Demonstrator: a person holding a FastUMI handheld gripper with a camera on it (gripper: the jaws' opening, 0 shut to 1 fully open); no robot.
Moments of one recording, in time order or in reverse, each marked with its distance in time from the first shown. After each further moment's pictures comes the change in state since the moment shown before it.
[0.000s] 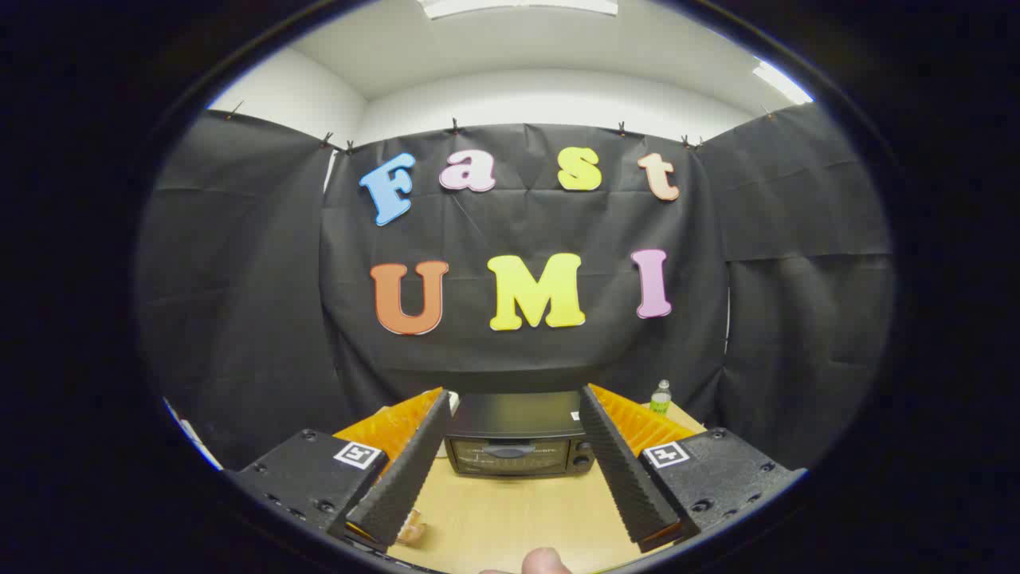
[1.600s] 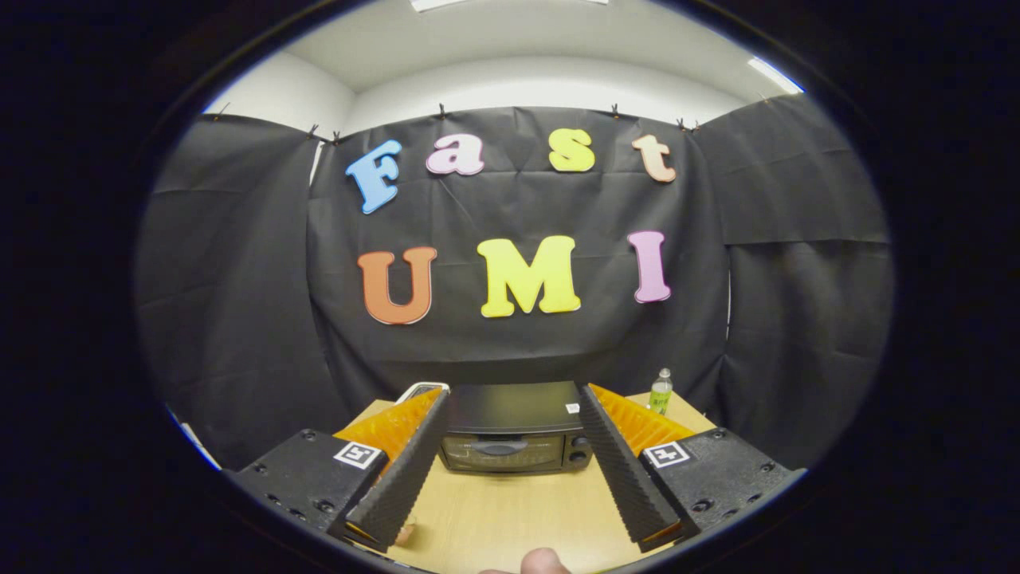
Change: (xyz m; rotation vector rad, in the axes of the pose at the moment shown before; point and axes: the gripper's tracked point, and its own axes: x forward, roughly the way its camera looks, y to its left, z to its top) arm 0.044 -0.021 -0.019 0.024 0.052 -0.010
